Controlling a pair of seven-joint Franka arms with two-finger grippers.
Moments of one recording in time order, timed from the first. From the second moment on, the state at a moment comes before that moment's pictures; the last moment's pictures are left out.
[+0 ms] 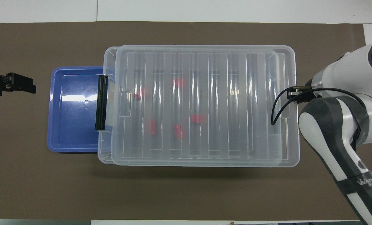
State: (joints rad) left arm 0.03 0.02 -0.06 -1.65 -0.01 1.68 -0.02; right arm -0.06 0.06 0.15 -1.93 -0.07 1.97 0.19
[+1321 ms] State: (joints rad) left arm 0.03 0.02 -0.06 -1.65 -0.01 1.68 -0.02; right arm -0.06 0.05 0.15 -1.74 -0.06 1.71 0.13
